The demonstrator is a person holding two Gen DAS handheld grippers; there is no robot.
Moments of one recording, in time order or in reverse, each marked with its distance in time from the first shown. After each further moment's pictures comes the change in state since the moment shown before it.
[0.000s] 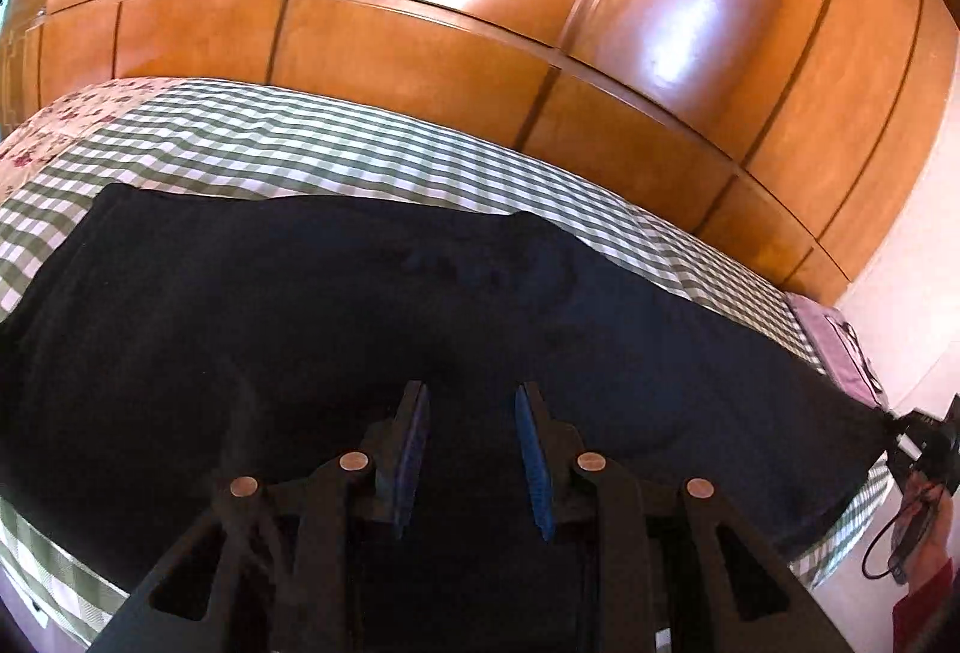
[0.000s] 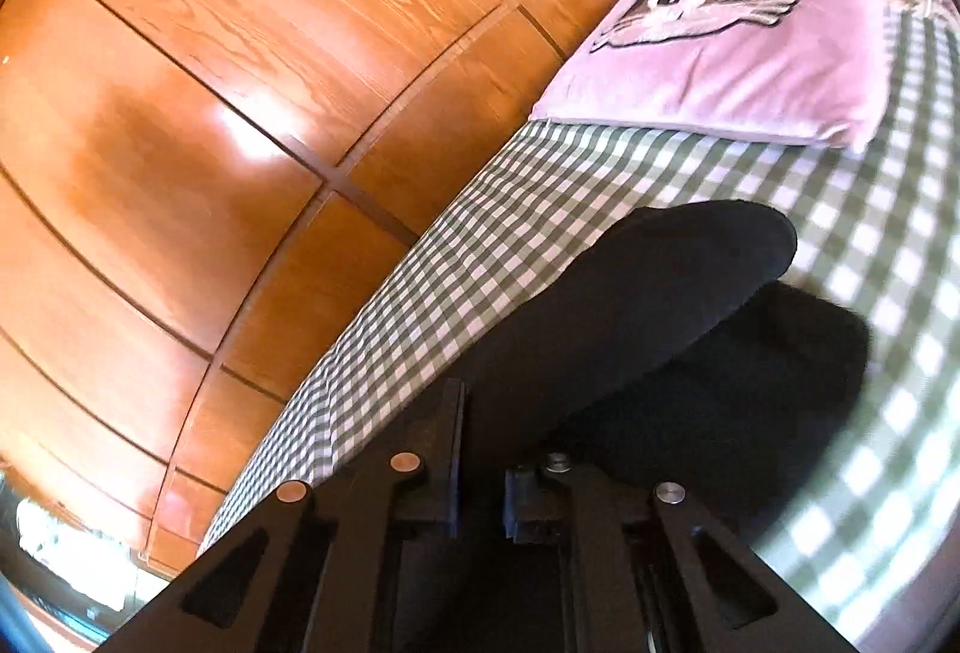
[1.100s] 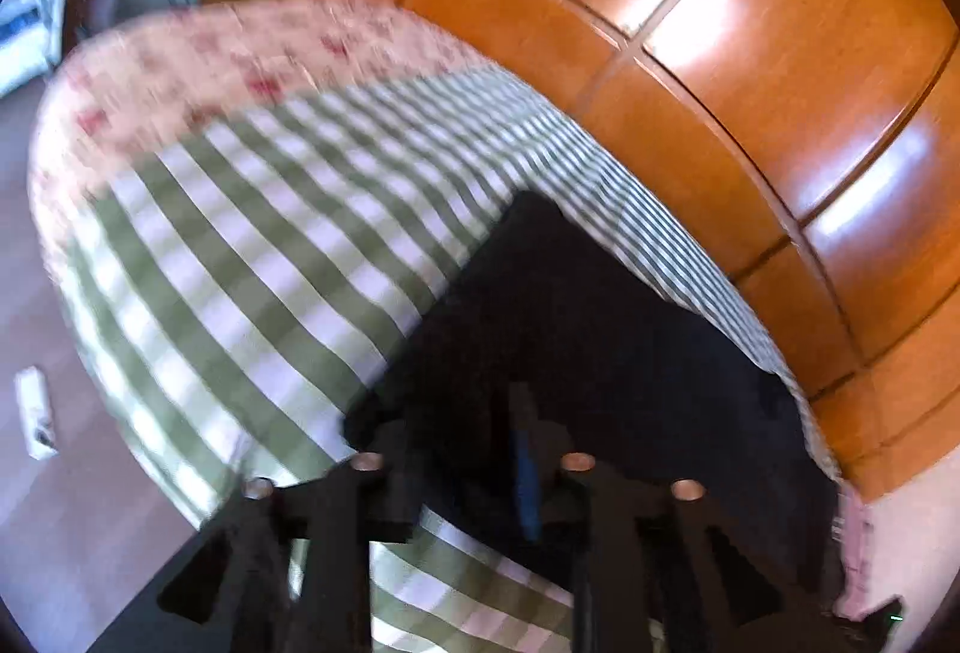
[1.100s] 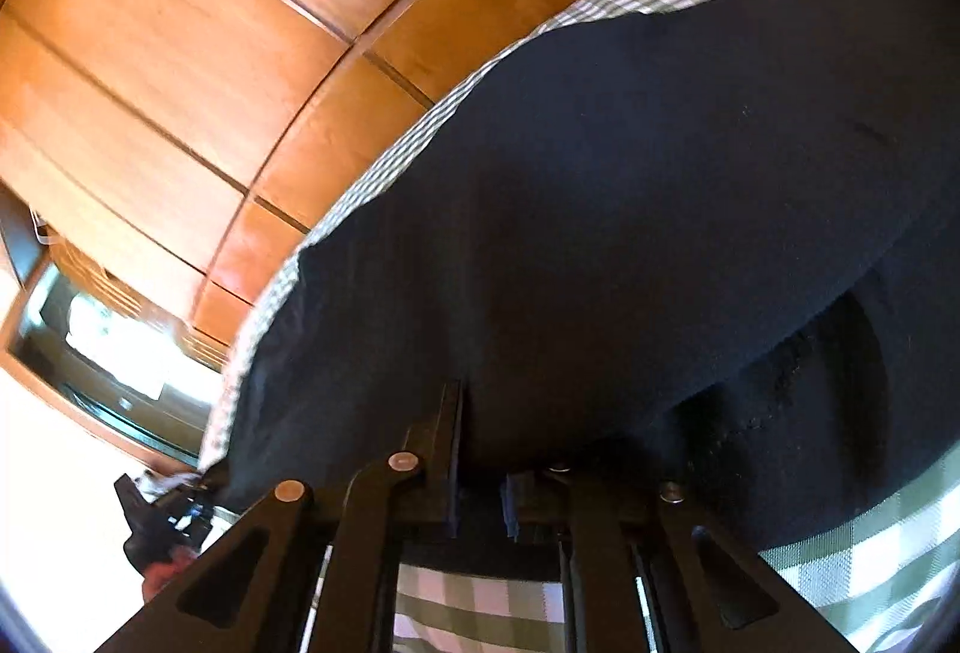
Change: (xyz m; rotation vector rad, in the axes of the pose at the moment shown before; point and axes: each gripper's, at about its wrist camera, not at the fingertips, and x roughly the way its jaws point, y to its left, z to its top) left arm -0.097 0.182 -0.009 -0.454 -0.106 0.294; right arm 0.056 0.129 -0.191 -0.214 0.411 0.269
